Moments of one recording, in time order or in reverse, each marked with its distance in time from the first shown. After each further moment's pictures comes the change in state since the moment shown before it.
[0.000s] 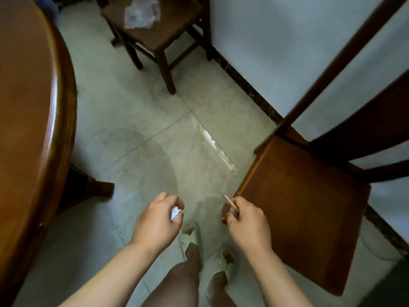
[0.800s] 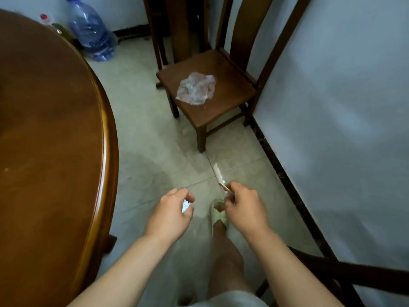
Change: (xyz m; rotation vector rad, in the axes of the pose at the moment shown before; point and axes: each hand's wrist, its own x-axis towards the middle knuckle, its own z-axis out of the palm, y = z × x) left_hand 0.295 0.013 -0.214 -0.234 0.195 -0.146; right_hand 0.317 -0.283 -0.092 -0.173 -0.046 -0.343
